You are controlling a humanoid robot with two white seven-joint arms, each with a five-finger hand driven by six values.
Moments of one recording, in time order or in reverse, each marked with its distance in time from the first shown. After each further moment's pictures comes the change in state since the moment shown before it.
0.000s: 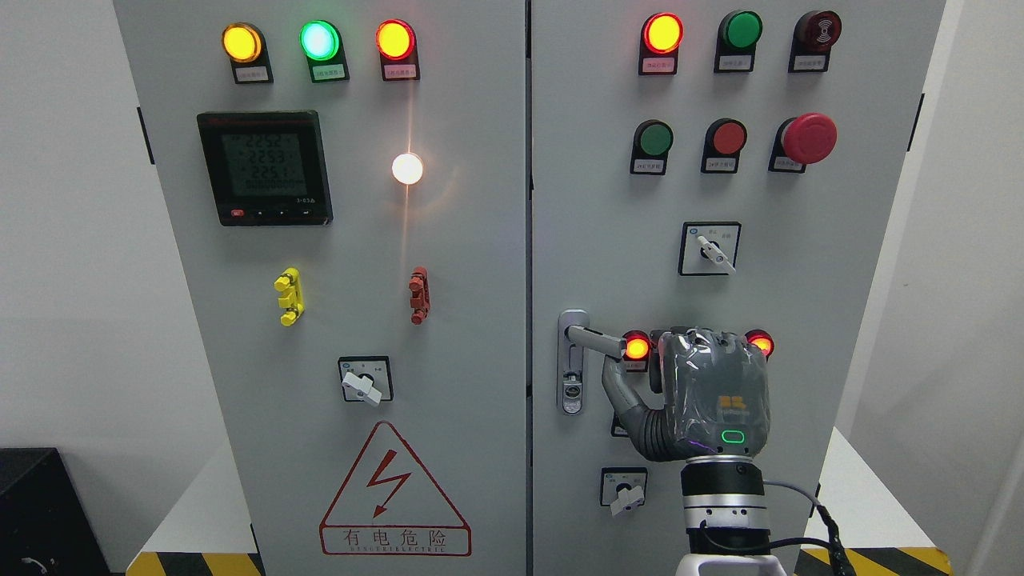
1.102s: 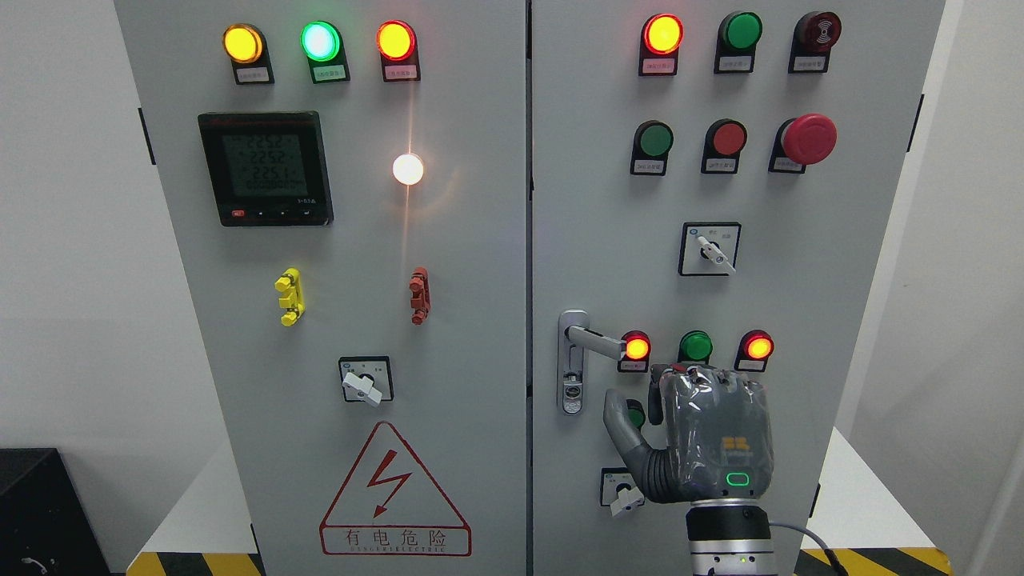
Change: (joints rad) left arm 0.000 0.000 0.000 0.000 0.000 0.000 0.000; right arm 0.154 -0.007 -0.020 -0.081 -0.012 -0.113 -0.019
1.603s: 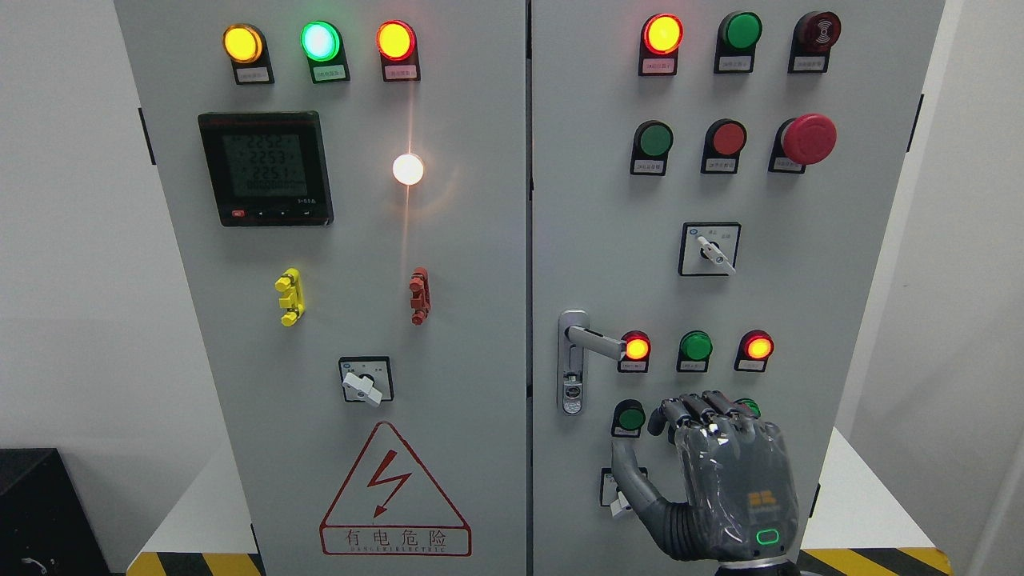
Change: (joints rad) left arm 0.000 0.000 0.000 0.000 0.000 0.000 0.000; right arm 0.128 -0.002 -0.105 -0.093 -0.085 -0.256 -0.066
